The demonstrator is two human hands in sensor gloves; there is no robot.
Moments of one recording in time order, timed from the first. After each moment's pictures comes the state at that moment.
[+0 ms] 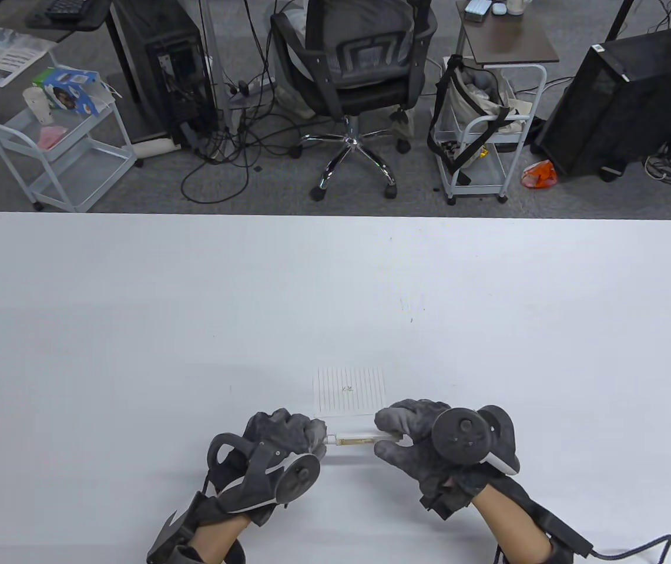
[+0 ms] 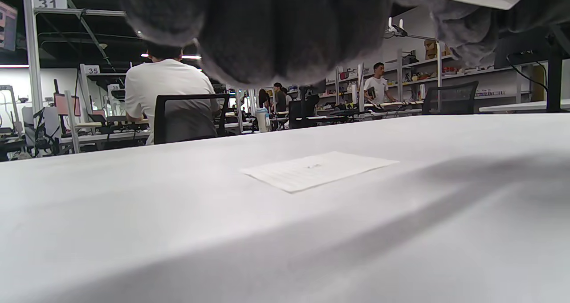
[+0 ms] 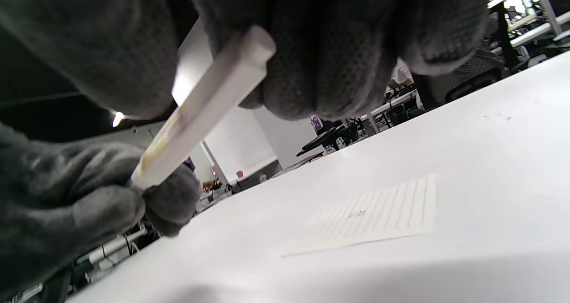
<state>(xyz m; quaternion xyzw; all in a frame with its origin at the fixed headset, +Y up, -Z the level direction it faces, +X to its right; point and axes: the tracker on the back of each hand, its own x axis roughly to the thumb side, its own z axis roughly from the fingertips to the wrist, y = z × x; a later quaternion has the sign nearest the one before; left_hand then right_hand) -0.110 -0.715 -0.232 0.09 -0.23 0.00 0.97 0.147 -0.694 -0.266 0.25 -0.04 0.92 0.31</state>
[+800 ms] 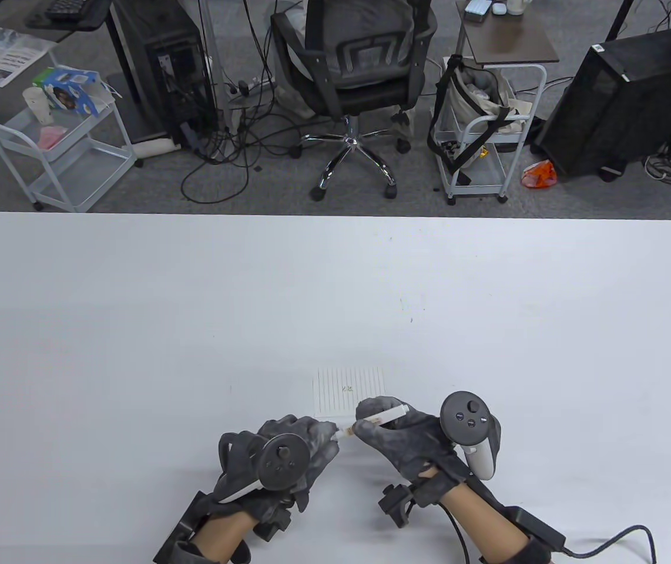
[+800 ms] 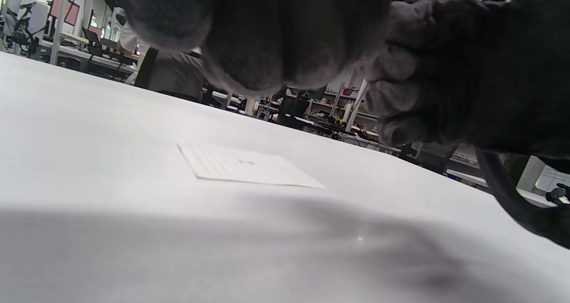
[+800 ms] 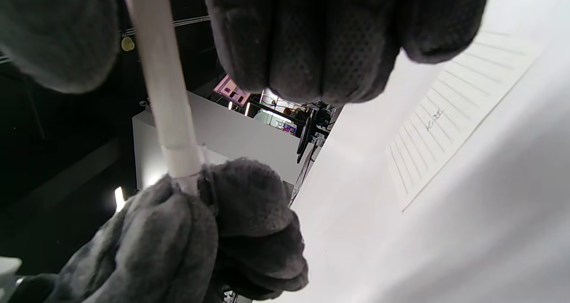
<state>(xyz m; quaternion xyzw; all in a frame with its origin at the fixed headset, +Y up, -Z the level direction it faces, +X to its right) -0.107 -0.711 -0.233 0.03 -0.23 0.17 0.96 0.127 -0.734 -0.275 0.13 0.07 0.81 0.57</state>
